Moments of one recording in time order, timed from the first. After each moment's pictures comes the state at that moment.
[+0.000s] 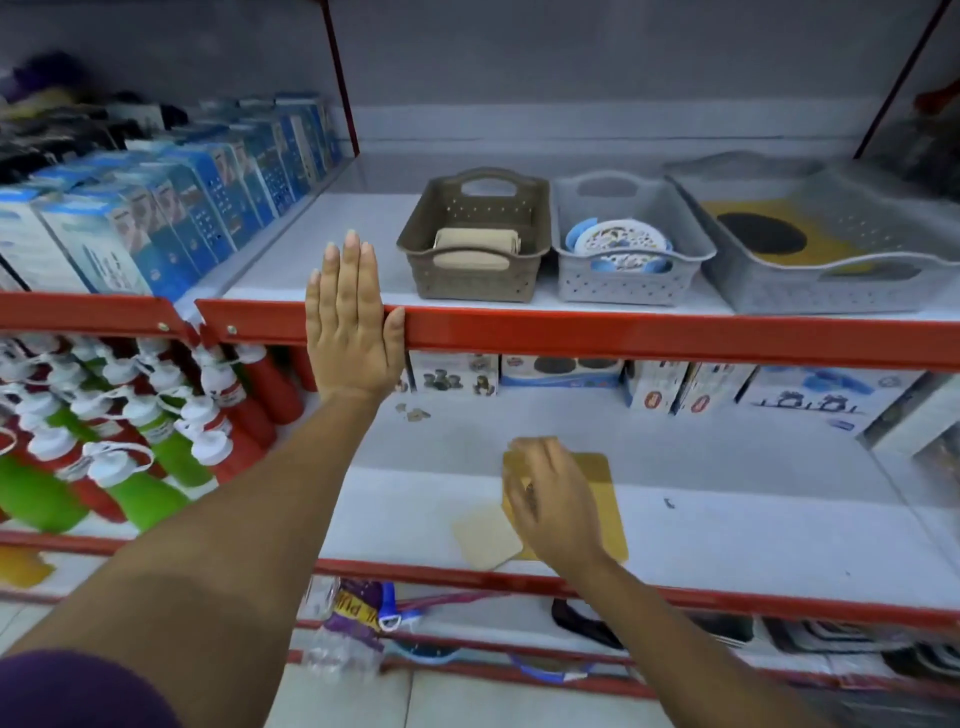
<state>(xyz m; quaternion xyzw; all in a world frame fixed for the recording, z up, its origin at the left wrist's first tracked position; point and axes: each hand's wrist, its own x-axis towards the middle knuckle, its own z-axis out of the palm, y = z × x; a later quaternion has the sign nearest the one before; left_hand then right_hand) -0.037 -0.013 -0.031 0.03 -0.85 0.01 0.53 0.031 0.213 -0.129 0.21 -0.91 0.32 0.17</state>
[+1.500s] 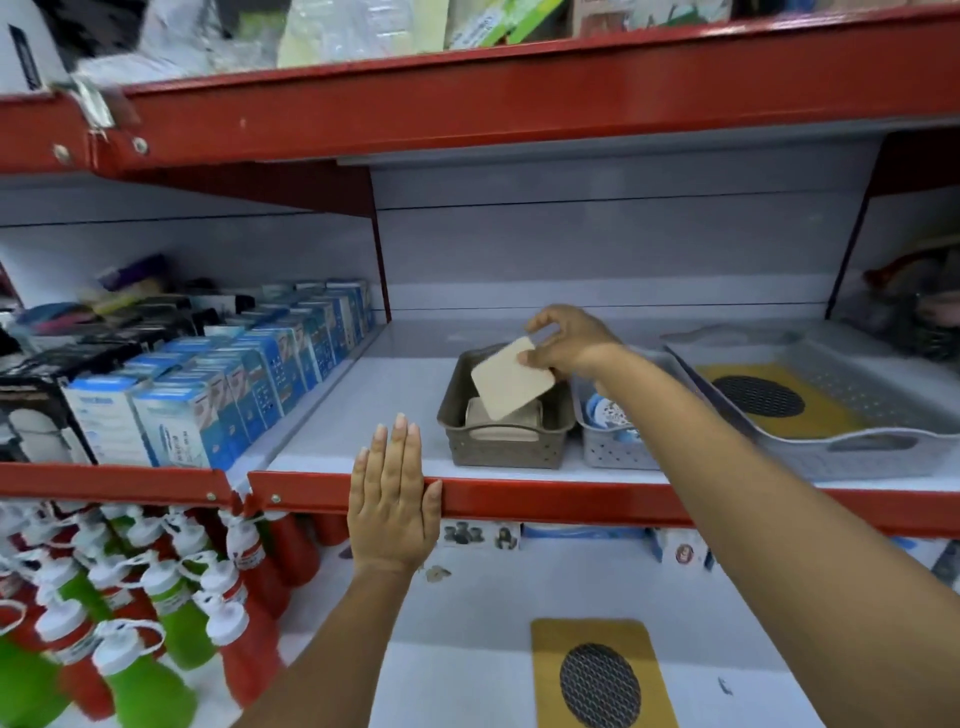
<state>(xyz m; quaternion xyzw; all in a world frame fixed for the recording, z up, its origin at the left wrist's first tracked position) -0.044 -0.018 -0.032 -0.02 -0.82 -0.01 0.57 -0.140 0.184 0.143 0.14 -0.87 0.47 0.03</state>
